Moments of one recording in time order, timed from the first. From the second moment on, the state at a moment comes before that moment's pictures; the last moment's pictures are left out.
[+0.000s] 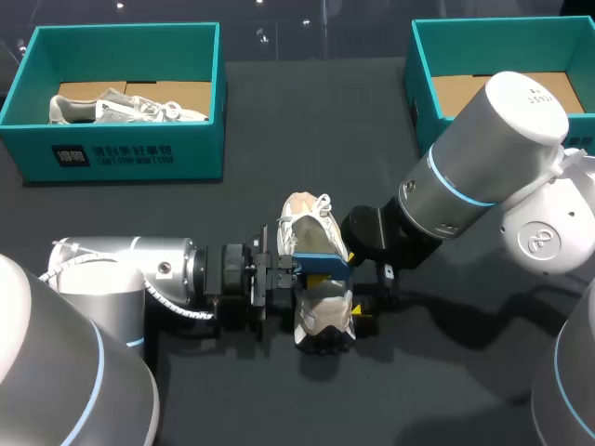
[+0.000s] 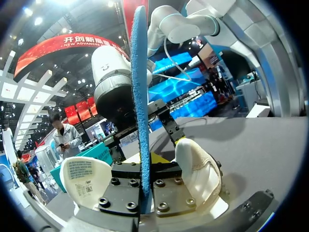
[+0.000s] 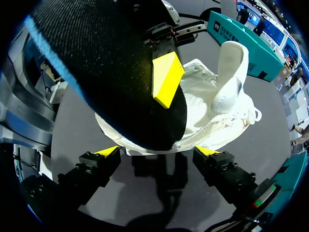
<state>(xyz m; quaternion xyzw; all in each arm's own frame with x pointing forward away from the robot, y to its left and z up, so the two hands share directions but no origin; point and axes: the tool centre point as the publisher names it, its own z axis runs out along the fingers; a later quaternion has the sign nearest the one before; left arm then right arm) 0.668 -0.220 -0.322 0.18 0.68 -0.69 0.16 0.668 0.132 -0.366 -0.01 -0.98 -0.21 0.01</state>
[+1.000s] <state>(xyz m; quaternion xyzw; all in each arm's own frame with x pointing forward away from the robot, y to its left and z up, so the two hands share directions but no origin) 0.681 -0.216 -0.336 0.20 0.69 -0.68 0.16 0.668 0.133 -0.366 -0.01 -0.98 -0.21 0.01</state>
